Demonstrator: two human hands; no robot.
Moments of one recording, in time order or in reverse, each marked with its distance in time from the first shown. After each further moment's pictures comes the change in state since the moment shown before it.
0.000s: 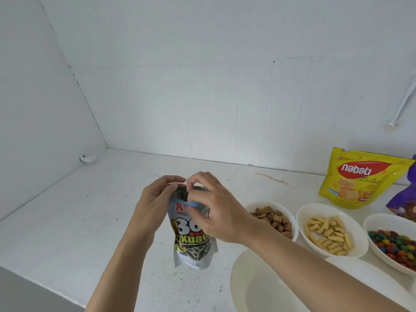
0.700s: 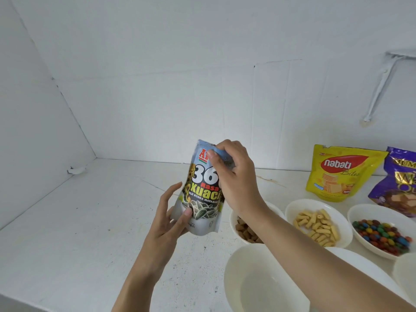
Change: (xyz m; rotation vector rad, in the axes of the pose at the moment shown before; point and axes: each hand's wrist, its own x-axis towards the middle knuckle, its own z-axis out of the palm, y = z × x) left_hand -0.041 -0.018 0.031 -0.193 -0.227 0.060; right_hand 0.015 0.004 -0.043 0.288 0.613 0.329
